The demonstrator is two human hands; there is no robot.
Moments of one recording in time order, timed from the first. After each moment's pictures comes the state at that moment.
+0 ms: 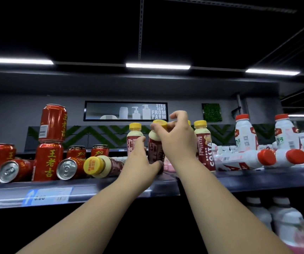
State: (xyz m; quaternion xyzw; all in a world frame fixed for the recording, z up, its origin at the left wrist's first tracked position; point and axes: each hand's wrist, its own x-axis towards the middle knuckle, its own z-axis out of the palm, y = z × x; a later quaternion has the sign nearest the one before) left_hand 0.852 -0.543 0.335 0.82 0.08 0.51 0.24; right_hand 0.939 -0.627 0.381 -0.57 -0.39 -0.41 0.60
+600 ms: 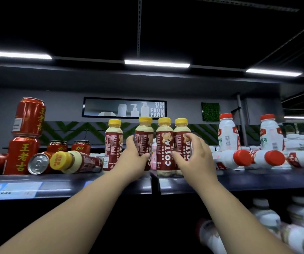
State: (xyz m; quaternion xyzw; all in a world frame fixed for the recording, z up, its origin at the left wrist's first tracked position) left_hand 0.917 -0.556 0.344 0.81 0.16 0.48 0.29; right_hand 1.049 -0.698 0.320 -0.63 -0.41 -0.41 0.51
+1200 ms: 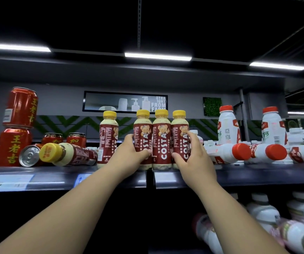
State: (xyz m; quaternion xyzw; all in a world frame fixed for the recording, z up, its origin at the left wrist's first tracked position) left_hand 0.920 -0.552 0.338 0.82 0.15 0.45 0.30; right_hand 1.071 -0.696 0.302 -0.68 -0.41 -0.34 0.50
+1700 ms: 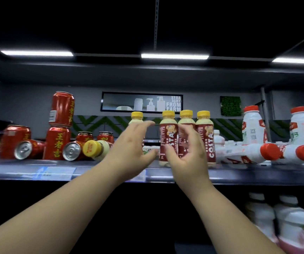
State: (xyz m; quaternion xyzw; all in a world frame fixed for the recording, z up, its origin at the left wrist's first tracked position) left_hand 0.819 -0.572 0.339 0.85 0.10 0.51 0.00; right_hand 0.957 -0.668 0.302 -0.49 -0.51 -0.31 0.63
